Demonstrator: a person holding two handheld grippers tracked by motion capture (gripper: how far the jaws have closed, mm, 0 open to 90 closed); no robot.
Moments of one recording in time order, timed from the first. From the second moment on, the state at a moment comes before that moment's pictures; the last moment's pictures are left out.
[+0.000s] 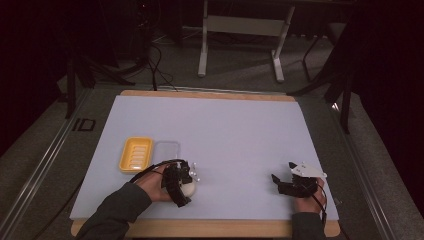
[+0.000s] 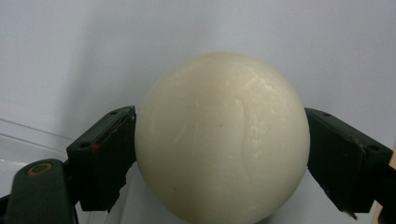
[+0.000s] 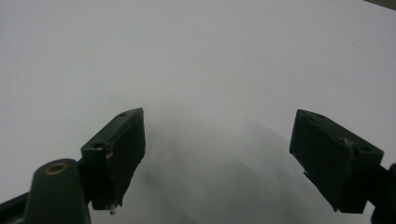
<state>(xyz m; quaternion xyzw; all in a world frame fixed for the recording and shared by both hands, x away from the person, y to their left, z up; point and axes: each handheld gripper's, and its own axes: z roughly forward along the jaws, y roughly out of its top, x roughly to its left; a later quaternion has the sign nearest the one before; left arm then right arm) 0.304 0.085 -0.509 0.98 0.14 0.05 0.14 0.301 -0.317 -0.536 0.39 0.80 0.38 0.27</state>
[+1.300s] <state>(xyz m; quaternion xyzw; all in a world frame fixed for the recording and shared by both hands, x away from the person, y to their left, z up) 0.310 0.076 -0.503 0.99 0.12 0.03 0.09 0.301 -0.317 -0.536 0.39 0.80 0.38 0.27</state>
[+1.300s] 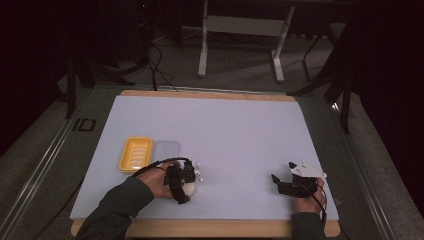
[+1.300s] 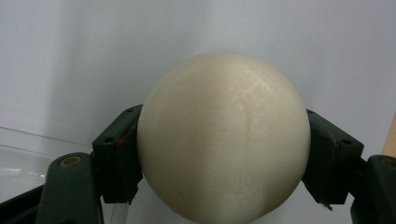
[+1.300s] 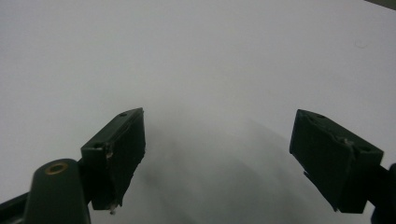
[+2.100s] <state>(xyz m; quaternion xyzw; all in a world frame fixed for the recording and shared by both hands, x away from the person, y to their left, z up) 0.312 0.082 -0.496 0.99 0.12 0.02 0.10 0.301 -0.317 -0.536 0.39 0.80 0.38 0.27</state>
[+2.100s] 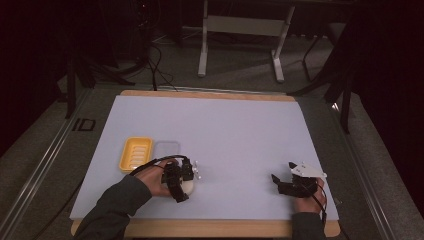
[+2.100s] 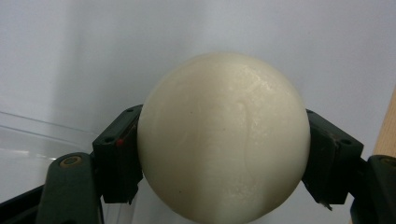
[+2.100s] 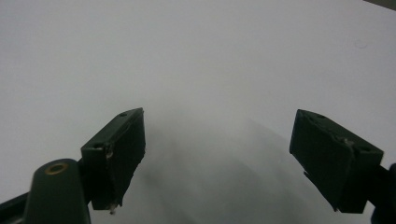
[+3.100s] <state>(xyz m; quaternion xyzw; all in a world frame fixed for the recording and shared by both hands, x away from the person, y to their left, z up) 0.322 0.098 -0.477 0.98 0.15 0.04 0.11 0.301 -0.317 -0.536 0.39 0.80 0.38 0.27</state>
